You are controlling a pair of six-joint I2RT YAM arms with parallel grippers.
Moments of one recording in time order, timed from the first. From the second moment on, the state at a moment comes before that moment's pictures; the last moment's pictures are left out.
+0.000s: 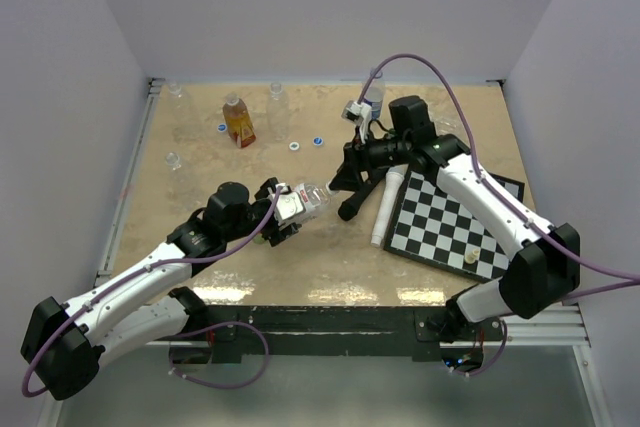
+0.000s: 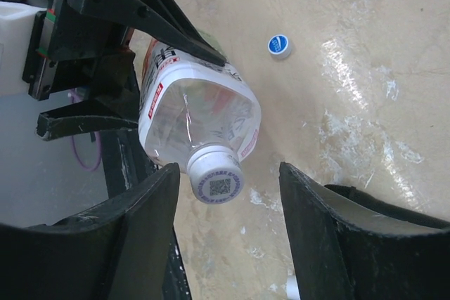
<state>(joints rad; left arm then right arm) -0.69 0.91 0.56 -0.07 0.26 0.42 0.48 1.44 1.27 -0.50 -0.81 -0.05</state>
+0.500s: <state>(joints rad) -0.69 0.91 0.56 -0.09 0.26 0.42 0.49 1.48 1.27 -0.55 -0.88 -0.09</state>
